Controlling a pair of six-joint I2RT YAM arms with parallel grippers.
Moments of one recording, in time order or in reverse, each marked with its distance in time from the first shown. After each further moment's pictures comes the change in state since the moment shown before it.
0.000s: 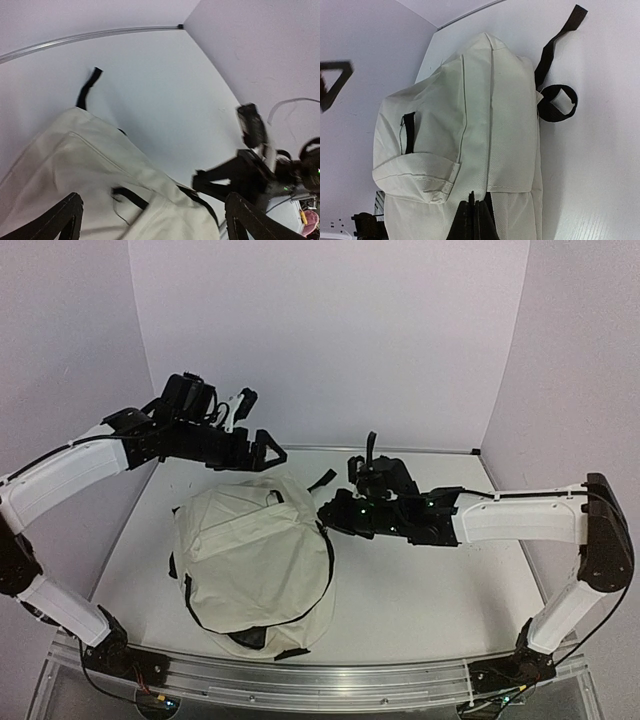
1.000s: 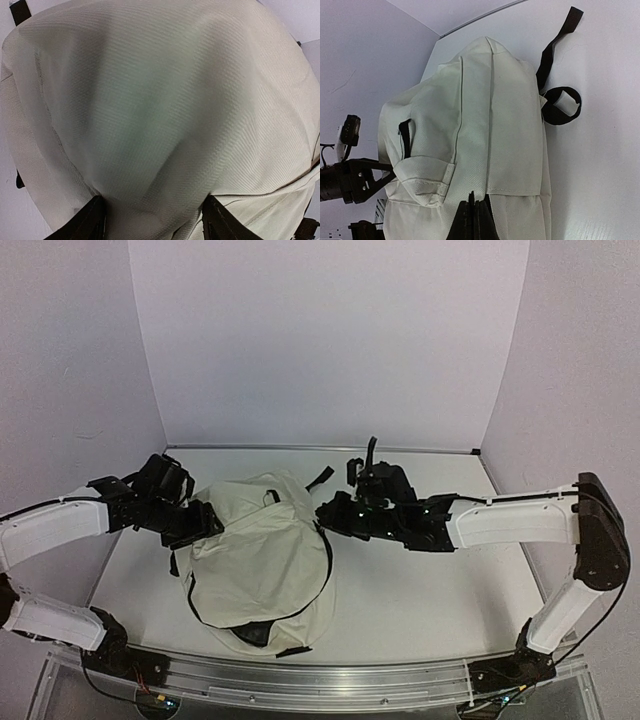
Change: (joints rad) left arm 0.103 -0.270 -0.582 -0.017 -0.210 -0.388; right arm -0.008 0.033 -0.039 0.118 0.011 0.001
